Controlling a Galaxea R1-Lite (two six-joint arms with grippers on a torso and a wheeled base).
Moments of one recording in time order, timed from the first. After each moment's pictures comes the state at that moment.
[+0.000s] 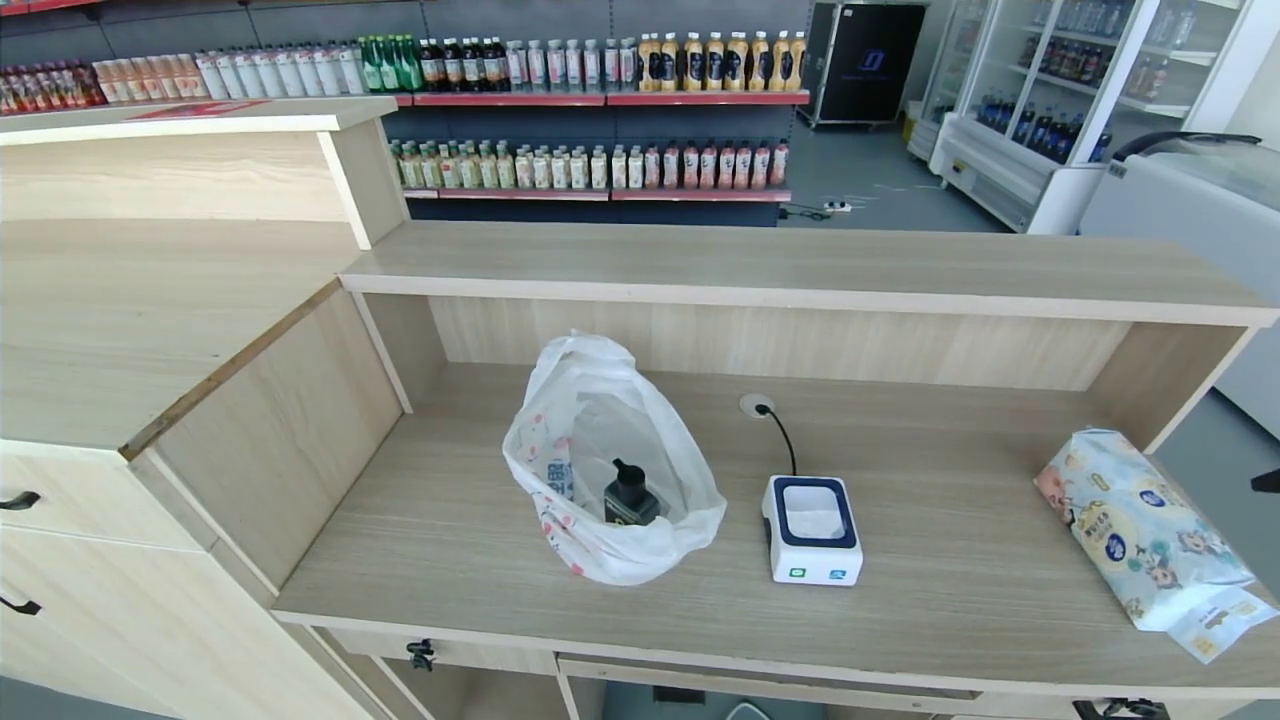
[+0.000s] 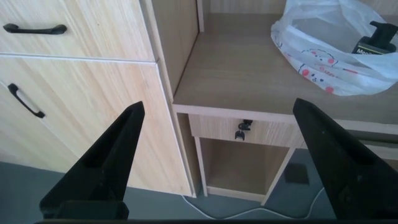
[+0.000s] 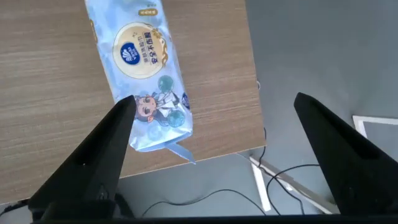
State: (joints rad) left arm 0.00 0.00 0.00 0.04 0.08 0.06; right arm -0.74 1.83 -1.18 0.11 0.23 -0.46
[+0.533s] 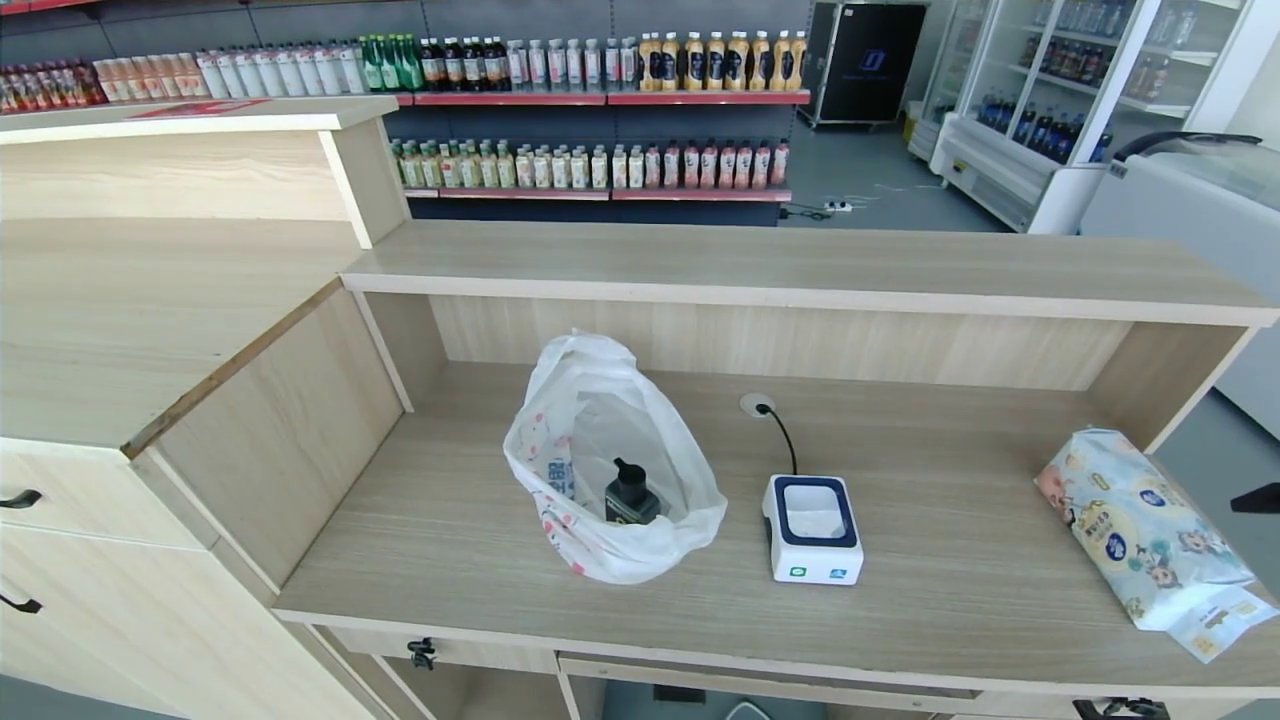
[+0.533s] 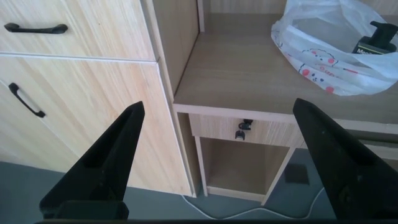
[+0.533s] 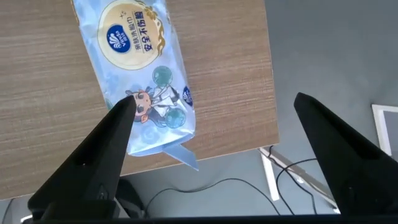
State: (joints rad) left arm 0.00 0.00 0.00 0.04 0.08 0.06; right arm -0.75 1.93 -1.20 0.11 0.24 -0.46
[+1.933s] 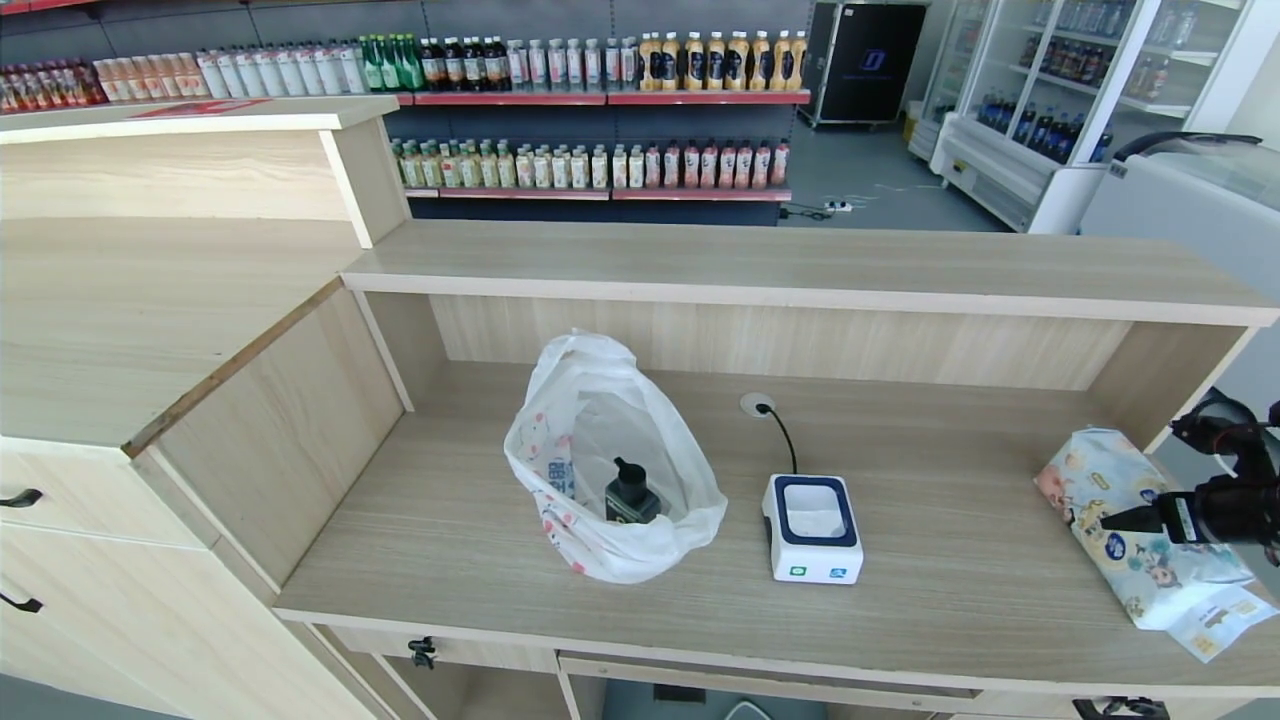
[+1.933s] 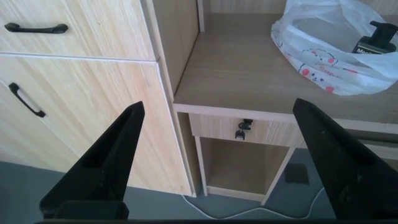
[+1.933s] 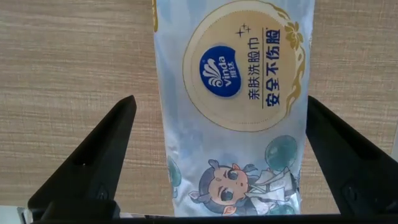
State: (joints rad) left arm 0.00 0.00 0.00 0.04 0.08 0.06; right arm -0.59 2.17 -1.21 -0.01 0.36 -0.49
